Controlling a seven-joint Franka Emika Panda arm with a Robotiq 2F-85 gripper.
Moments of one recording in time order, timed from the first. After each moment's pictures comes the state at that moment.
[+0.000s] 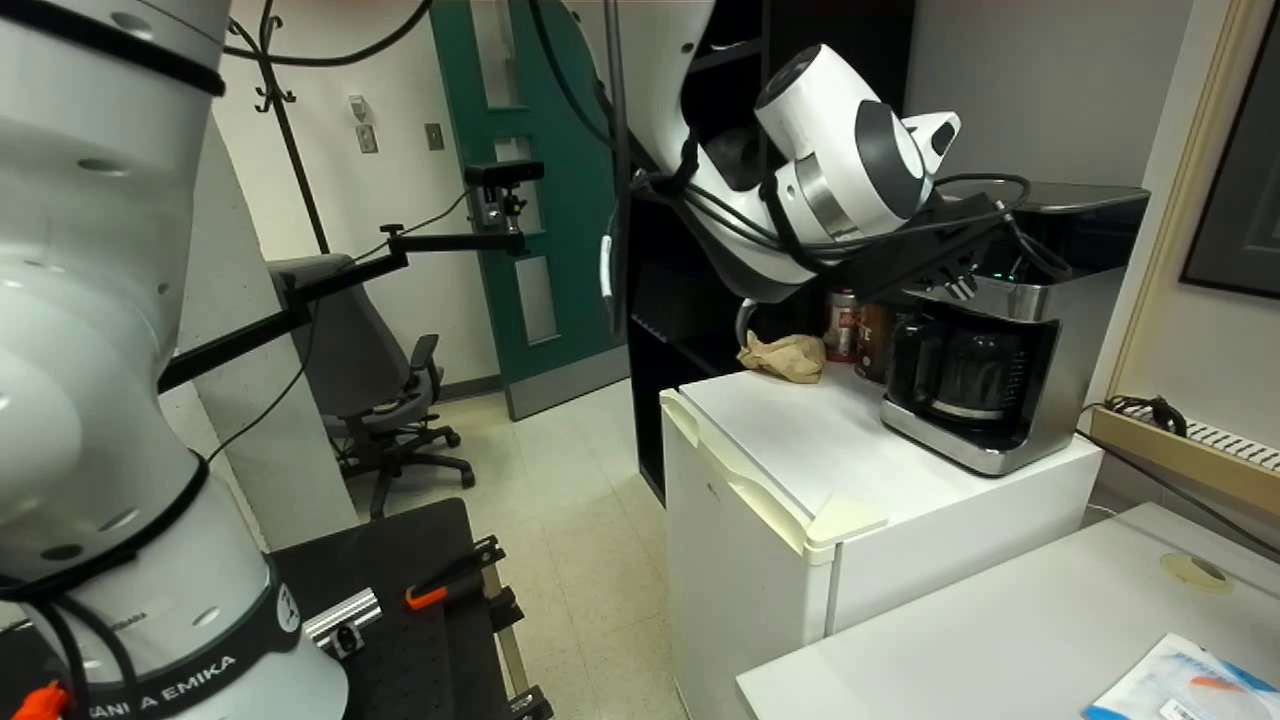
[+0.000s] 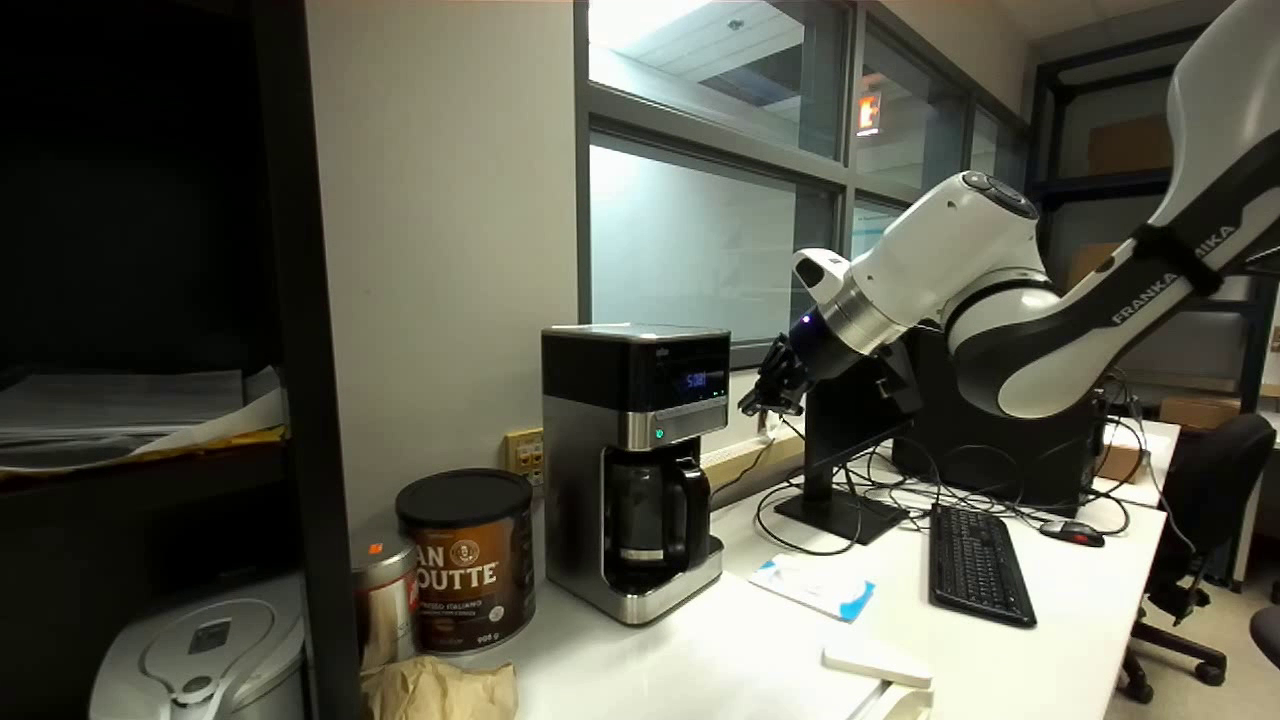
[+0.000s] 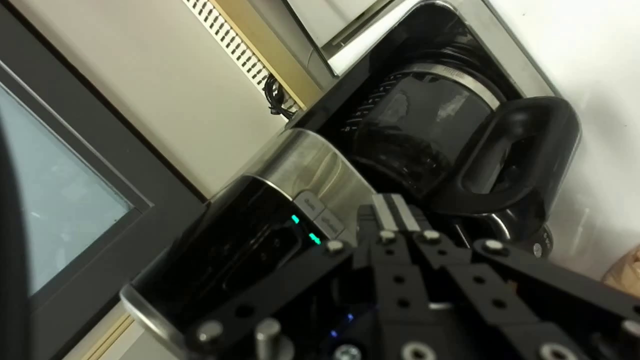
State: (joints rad) arm 0.13 0.48 -0.21 -1.87 -0.82 3.23 -0.01
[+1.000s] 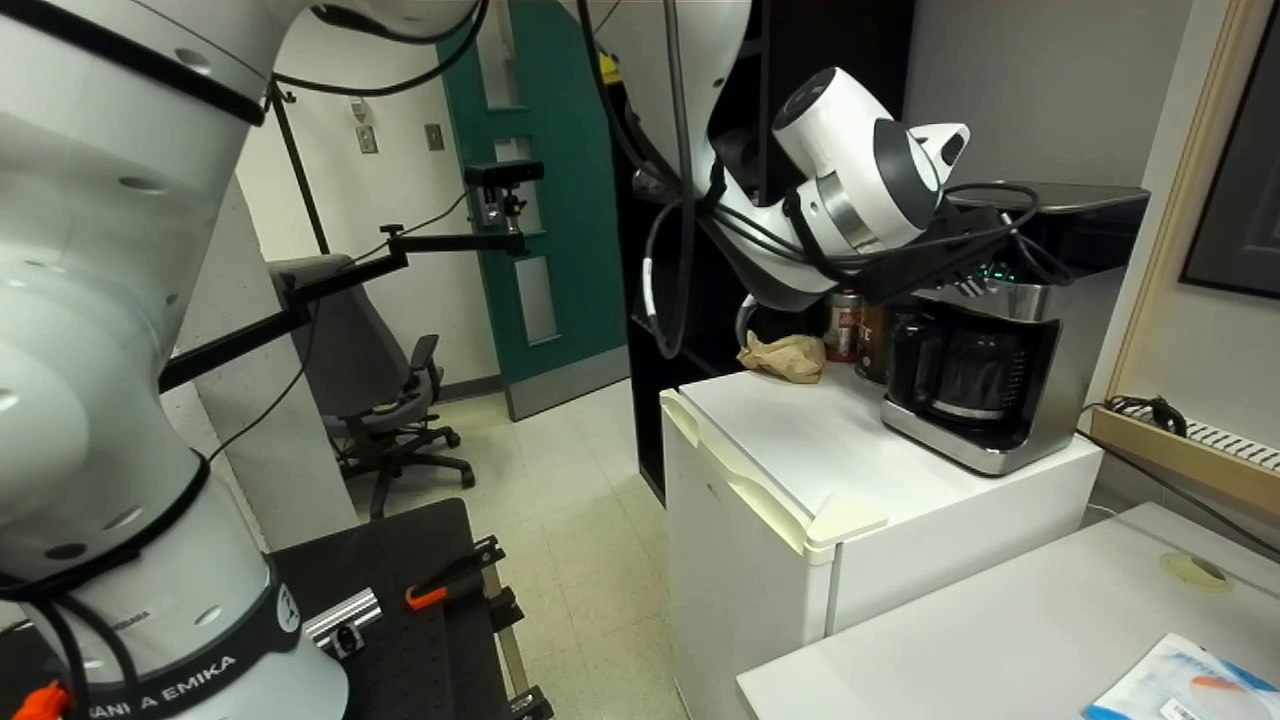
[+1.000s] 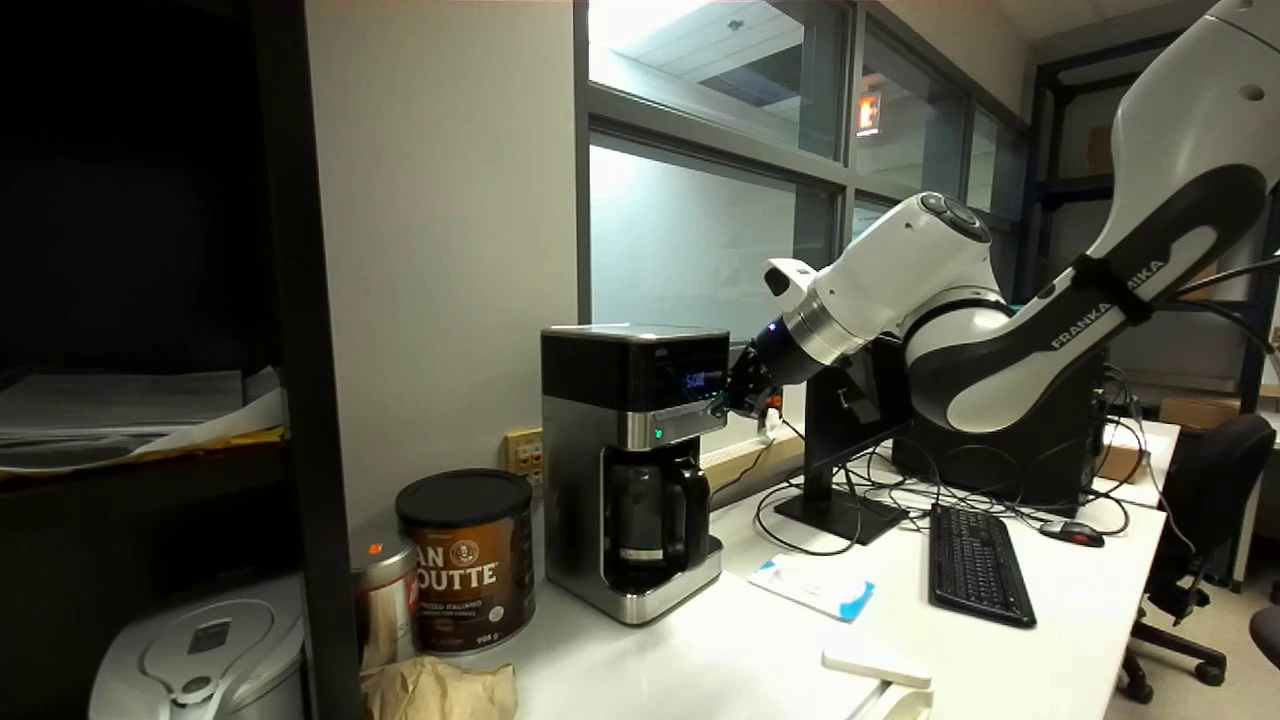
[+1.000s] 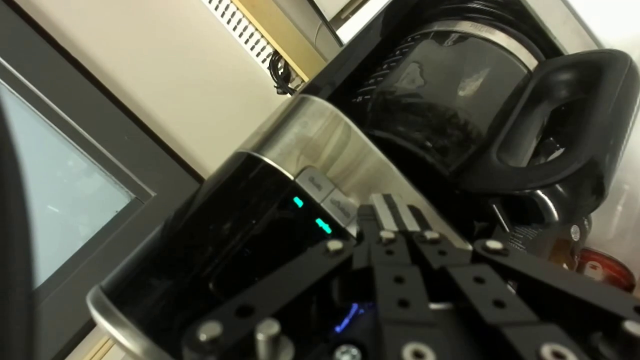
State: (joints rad) arm 0.15 0.59 -0.22 -1.73 -0.81 3.24 0.05
